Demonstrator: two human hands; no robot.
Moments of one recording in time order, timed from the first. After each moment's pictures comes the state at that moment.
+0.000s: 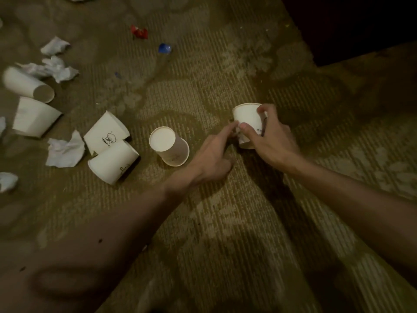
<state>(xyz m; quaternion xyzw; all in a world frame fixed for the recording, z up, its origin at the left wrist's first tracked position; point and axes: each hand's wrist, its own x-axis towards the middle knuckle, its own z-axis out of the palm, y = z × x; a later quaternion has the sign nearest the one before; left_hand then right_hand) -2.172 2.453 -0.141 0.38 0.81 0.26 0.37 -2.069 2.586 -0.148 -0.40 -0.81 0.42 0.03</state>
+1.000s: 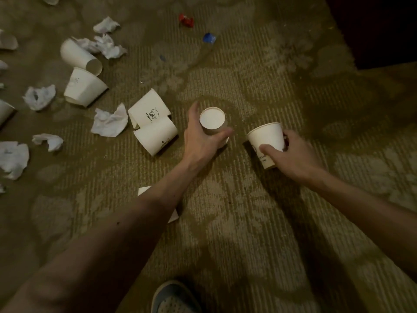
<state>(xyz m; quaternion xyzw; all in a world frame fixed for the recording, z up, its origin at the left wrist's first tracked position) -2.199 2.369 -0.143 0.15 0.83 0.50 0.19 -2.053 2.524 -0.145 -0.41 -0.81 0.42 -0.02</state>
